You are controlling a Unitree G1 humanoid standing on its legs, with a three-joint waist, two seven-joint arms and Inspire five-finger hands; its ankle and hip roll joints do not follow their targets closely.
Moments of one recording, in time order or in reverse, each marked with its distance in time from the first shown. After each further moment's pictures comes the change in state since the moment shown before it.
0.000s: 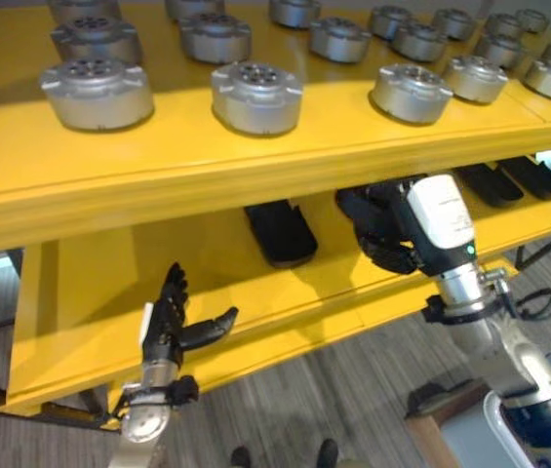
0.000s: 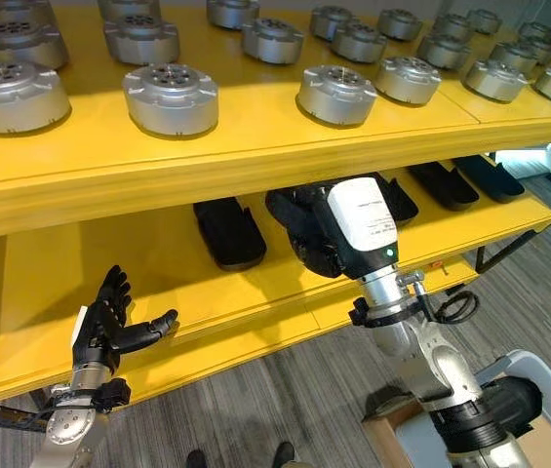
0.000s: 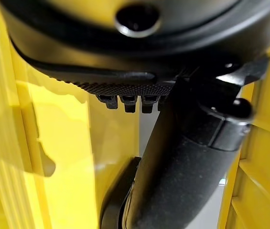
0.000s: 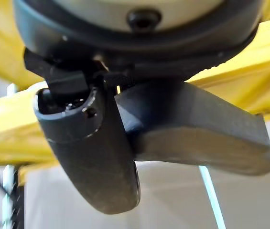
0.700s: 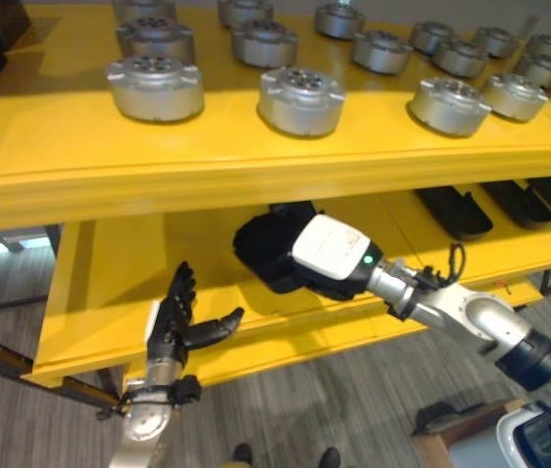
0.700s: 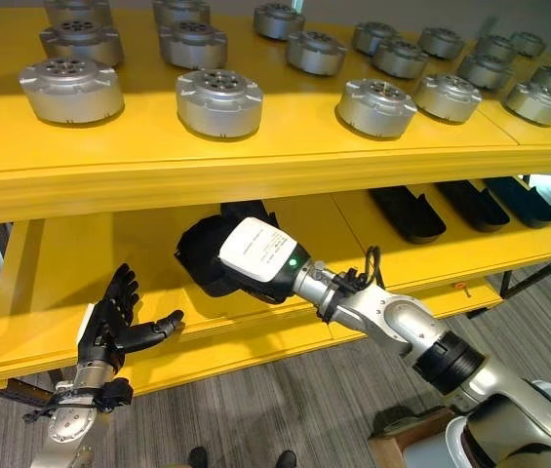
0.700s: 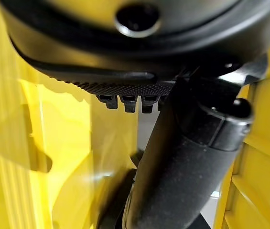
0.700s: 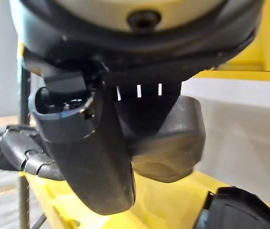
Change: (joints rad) left arm -0.001 0.003 -0.011 0.001 -0.011 0.001 -0.041; right arm -0.417 -0.063 0.512 0.146 -0.191 -0.092 0.189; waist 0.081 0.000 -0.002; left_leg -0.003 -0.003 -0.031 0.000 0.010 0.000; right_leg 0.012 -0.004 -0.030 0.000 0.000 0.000
